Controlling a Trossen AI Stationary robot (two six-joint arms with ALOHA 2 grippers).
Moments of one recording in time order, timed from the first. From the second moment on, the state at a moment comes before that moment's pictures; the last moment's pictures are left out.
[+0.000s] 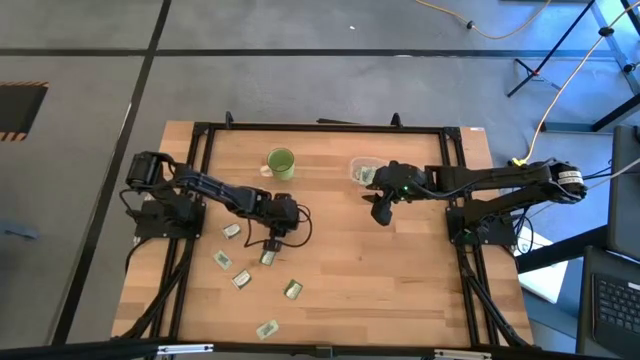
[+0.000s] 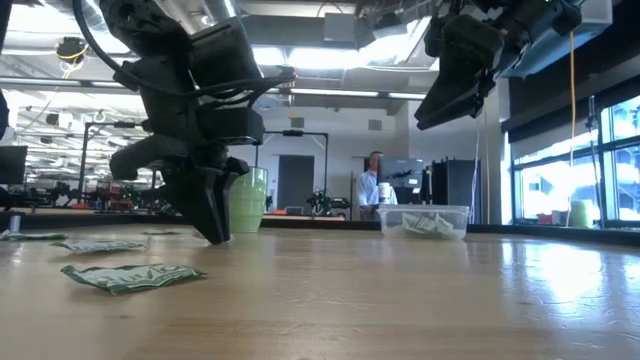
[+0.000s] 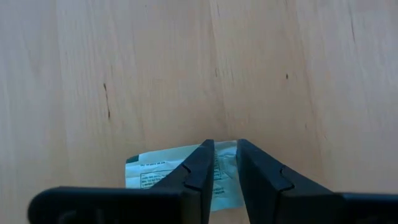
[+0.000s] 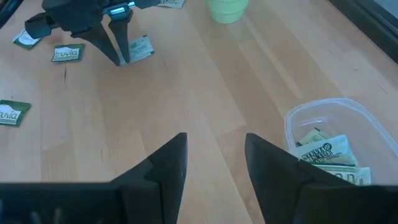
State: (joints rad) left arm -0.03 1.67 0.75 -0.25 -0.03 0.09; right arm -0.06 1.18 0.78 -0.32 0.16 0.28
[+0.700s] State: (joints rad) left arm -0.05 1.51 0.82 -0.18 0.21 0.21; right arm -0.06 1.18 0.78 -0.25 0.15 0.06
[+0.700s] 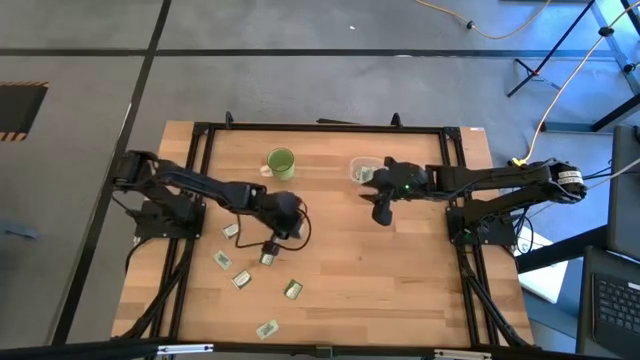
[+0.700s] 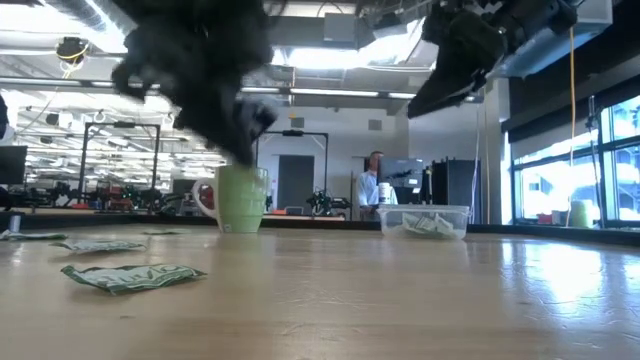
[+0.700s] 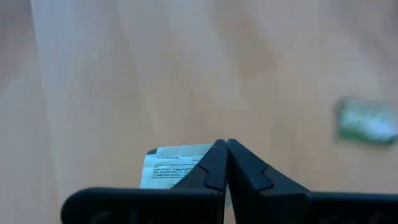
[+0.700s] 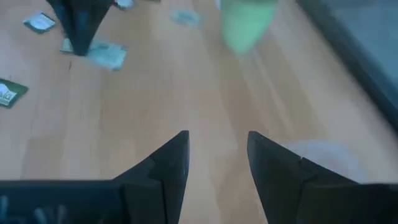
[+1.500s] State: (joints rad) left arm 0.08 1.42 0.82 0.42 0.55 -0.17; right arm 0.09 1.44 0.86 0.30 0.03 -0.41
